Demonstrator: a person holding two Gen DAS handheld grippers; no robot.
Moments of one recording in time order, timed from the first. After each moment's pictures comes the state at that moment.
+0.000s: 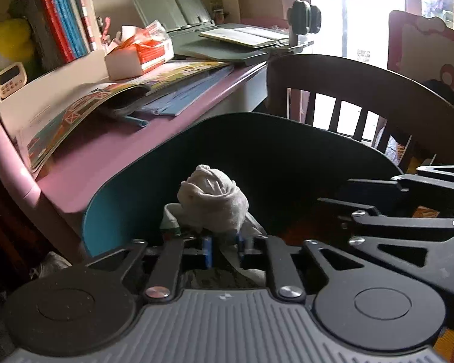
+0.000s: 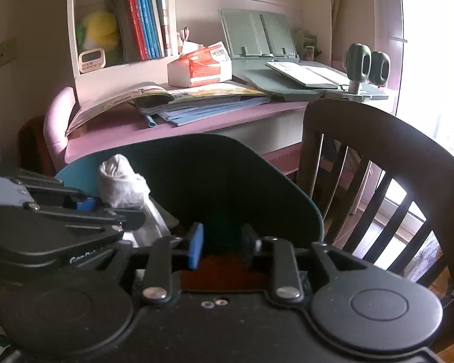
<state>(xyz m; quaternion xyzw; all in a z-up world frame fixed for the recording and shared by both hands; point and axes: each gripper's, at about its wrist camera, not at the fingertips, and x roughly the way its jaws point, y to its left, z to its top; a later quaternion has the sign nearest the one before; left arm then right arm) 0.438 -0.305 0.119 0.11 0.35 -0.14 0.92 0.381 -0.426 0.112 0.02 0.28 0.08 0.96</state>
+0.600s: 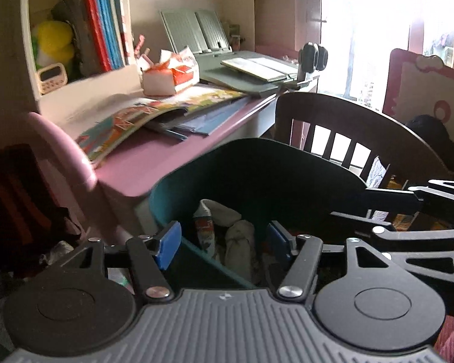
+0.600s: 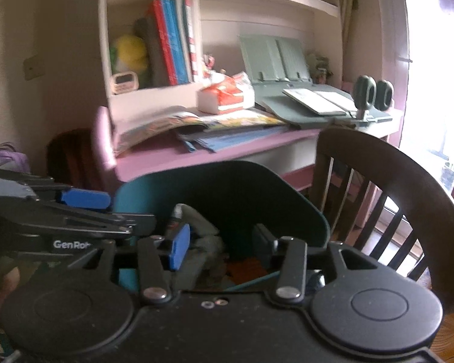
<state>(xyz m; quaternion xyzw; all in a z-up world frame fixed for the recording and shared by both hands) 0.368 -0.254 0.176 0.06 0.32 -0.14 0.94 0.315 -0.405 0.163 0.02 0.25 0.11 0.96</state>
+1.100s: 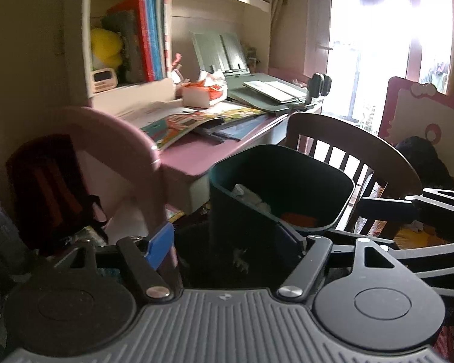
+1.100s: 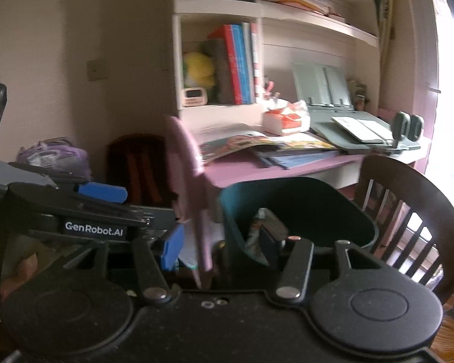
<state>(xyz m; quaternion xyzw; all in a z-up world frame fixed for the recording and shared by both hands) 0.264 -0.160 0.215 0.03 0.29 -0.13 0.95 0.219 -0.334 0.205 -0.01 0.22 0.18 0.96</state>
